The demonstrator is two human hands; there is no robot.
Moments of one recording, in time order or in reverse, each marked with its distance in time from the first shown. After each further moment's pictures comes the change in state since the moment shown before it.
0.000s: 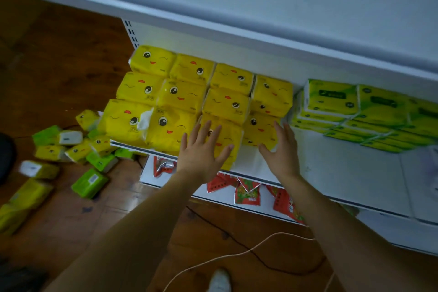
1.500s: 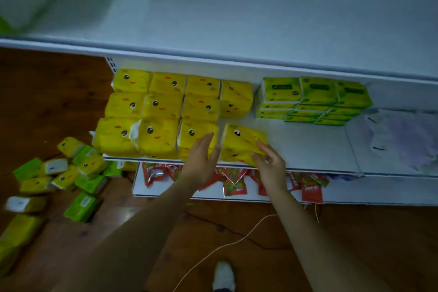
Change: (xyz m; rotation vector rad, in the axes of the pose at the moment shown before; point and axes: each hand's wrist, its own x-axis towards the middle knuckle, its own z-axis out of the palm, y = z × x) left_hand -0.063 0.036 -0.024 -0.605 -0.046 0.085; right_hand -0.111 -0.029 -0.050 0.613 0.138 0.332
